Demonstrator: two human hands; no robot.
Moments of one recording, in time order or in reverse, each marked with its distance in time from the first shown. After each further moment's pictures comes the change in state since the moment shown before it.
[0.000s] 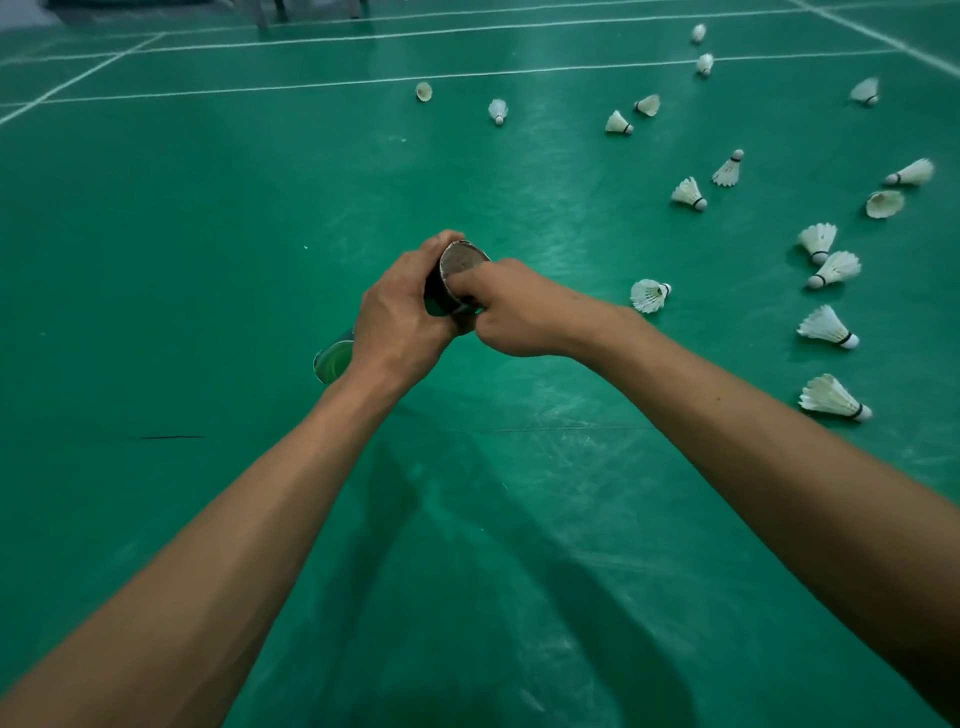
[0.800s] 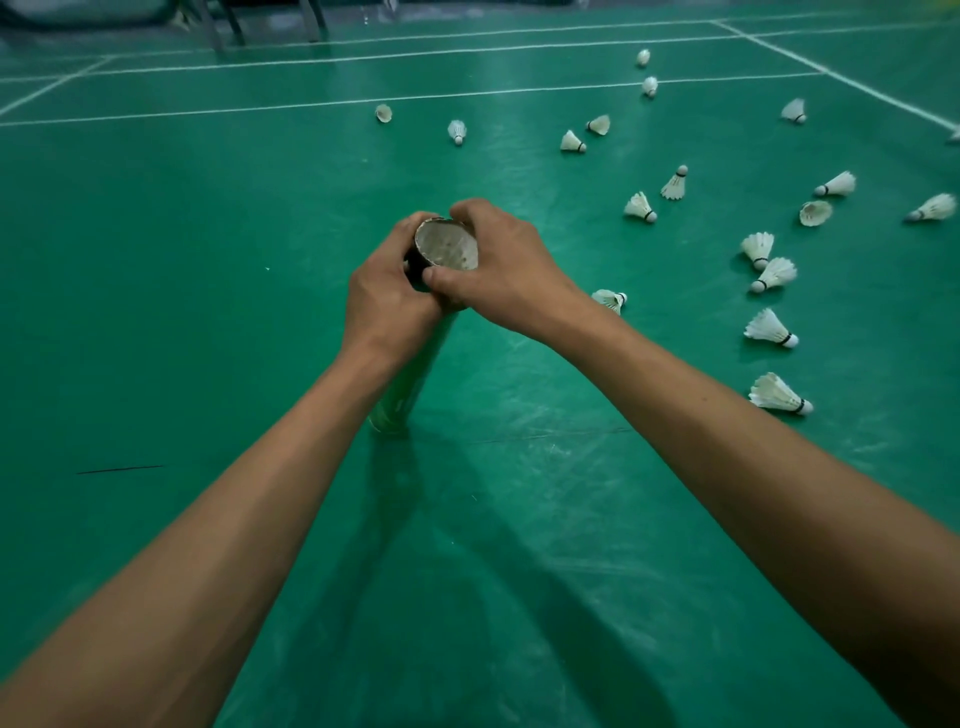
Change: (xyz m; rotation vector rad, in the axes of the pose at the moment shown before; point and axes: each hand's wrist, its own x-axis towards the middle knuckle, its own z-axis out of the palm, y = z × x) left_hand 0.019 0.051 0.014 -0.199 0.049 -0.043; right_hand -0.009 0.013 -0.027 0.177 0.444 0.204
